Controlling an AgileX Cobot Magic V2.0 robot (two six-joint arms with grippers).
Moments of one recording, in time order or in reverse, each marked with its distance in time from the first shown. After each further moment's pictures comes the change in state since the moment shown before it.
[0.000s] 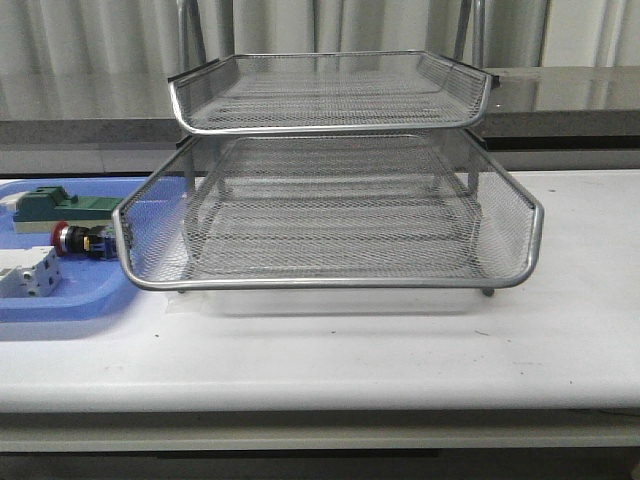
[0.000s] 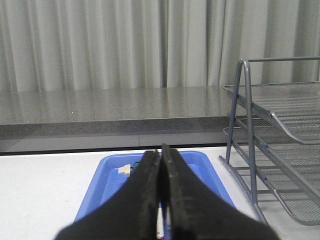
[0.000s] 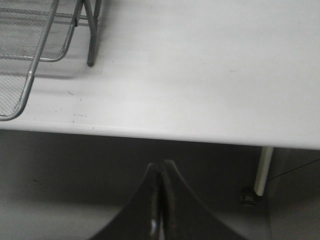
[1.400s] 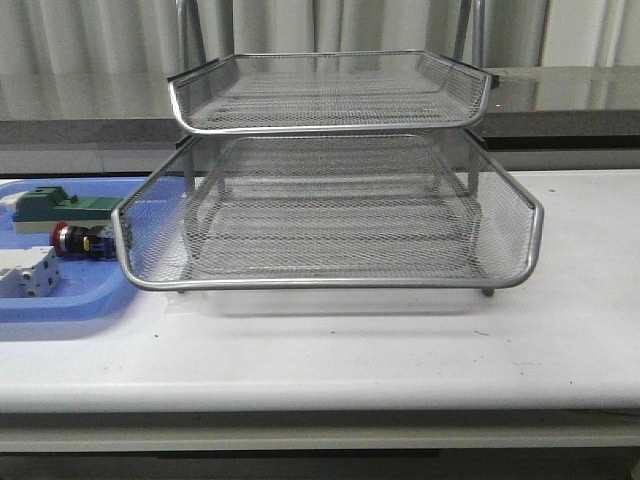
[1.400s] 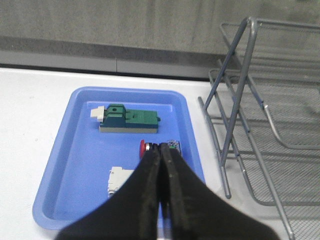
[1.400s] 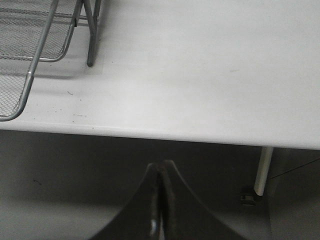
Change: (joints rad) left arm 0.000 0.724 -0.670 -0.139 0.453 0.005; right arm 0.000 0.000 0.000 0.000 0.000 0.002
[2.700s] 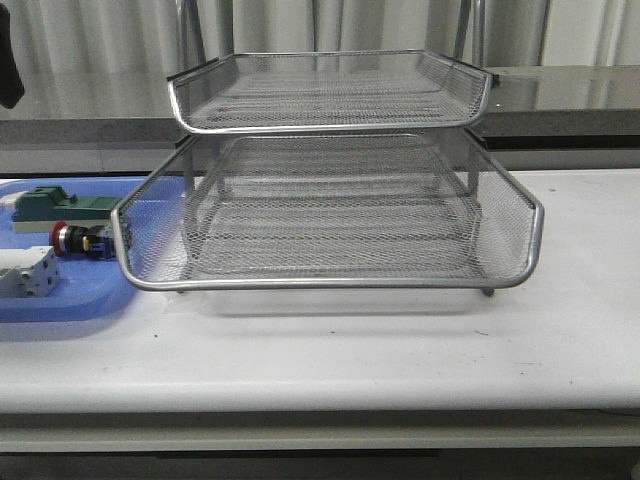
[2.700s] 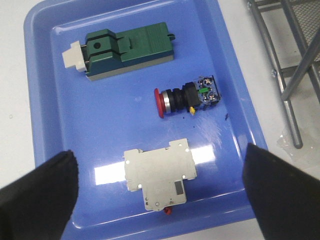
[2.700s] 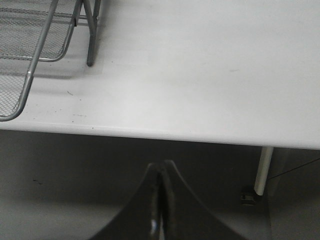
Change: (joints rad) left arm 0.000 0.819 -0.593 0.068 0.324 0.211; right arm 0.000 0.000 0.000 0.000 0.000 0.000
